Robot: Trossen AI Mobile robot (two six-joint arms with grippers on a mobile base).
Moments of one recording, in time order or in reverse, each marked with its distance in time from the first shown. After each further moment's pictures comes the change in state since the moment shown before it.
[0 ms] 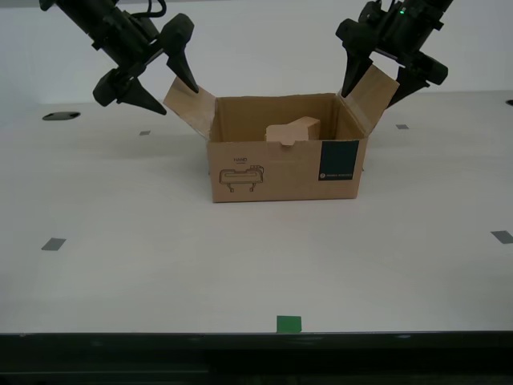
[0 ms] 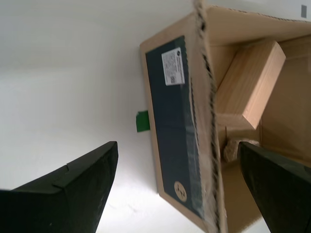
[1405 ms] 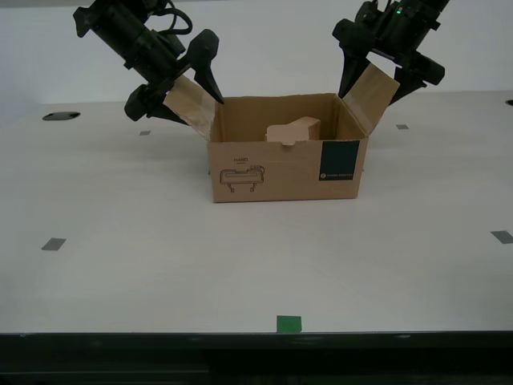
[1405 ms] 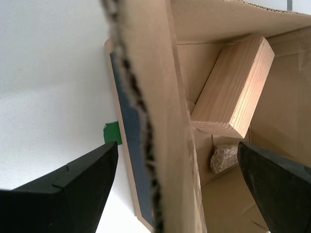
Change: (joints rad) arm 0 0.014 0.000 0.000 -0.004 -0.001 0.003; arm 1 -0.070 0.082 -0.001 0.129 0.031 -0.065
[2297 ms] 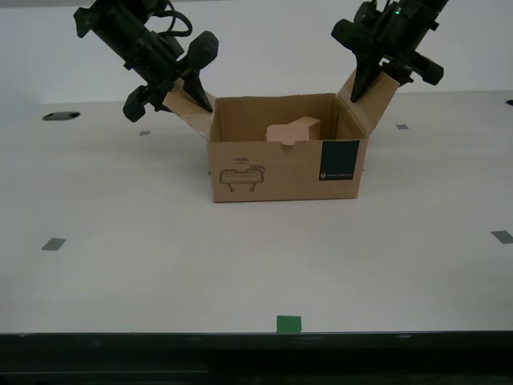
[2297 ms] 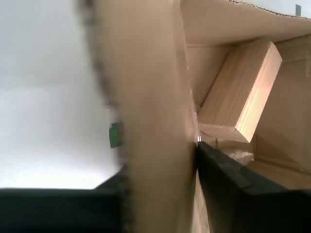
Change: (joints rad) arm 0 0.006 0.000 0.000 0.007 0.000 0.004; arm 1 0.000 0.000 -0.001 0.001 -0.032 -0.027
